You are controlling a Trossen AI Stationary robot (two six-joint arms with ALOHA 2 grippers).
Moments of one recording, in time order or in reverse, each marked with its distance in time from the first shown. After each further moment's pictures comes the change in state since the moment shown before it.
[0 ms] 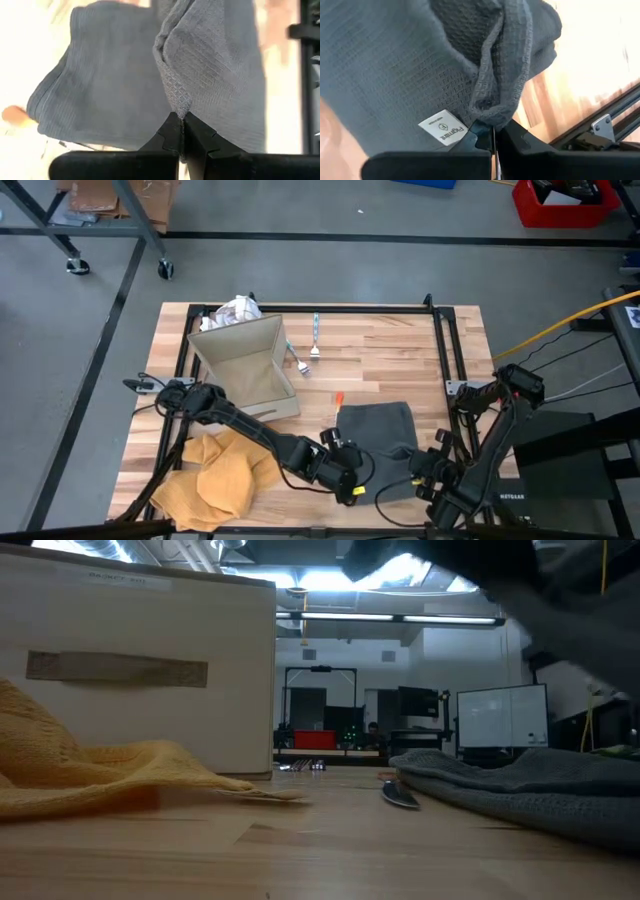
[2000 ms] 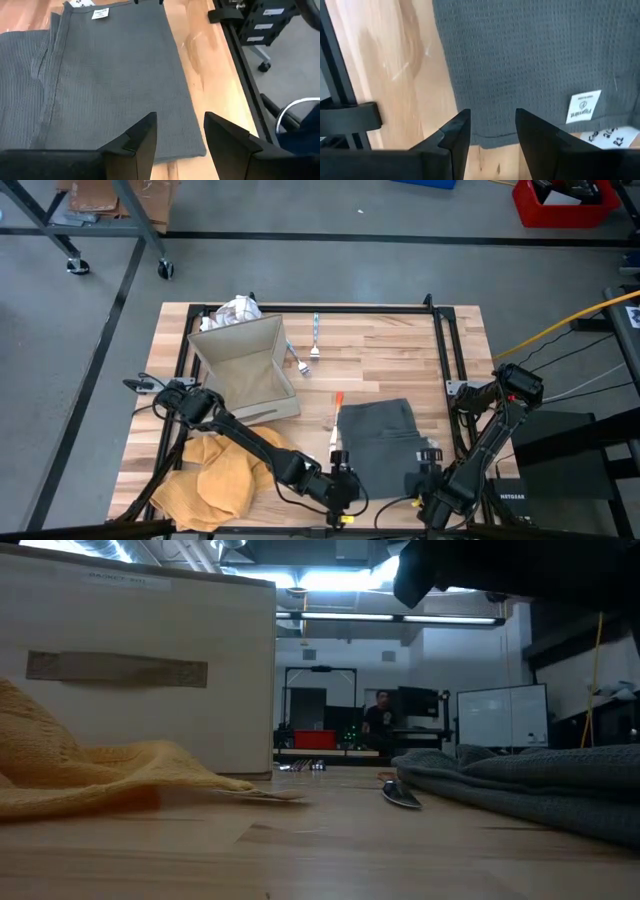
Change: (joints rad) left arm -0.063 0.002 -0.211 0.440 0.112 0.286; right arm -0.025 0.003 -0.167 0.449 -0.297 -0.351
